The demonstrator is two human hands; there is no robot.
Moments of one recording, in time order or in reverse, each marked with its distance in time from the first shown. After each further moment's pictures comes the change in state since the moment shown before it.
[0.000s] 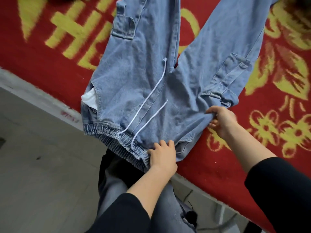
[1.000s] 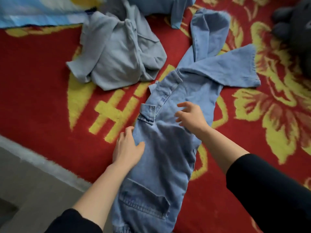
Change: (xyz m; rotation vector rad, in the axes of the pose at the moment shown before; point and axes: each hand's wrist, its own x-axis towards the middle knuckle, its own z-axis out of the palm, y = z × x) left_hand 0.108 -0.238 -0.242 -0.615 0.478 -0.174; right_hand -0.024 -0.162 0.272 -0.490 -0.268 -0.569
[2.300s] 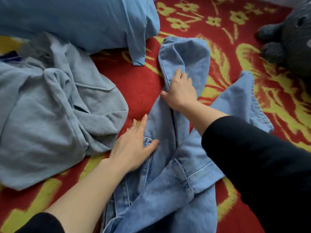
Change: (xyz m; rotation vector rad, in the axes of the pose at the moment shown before) left_hand 0.243 0.181 0.046 0.343 -0.091 0.535; right_hand 0.298 -0.078 -0.084 -0.743 0.372 -0.273
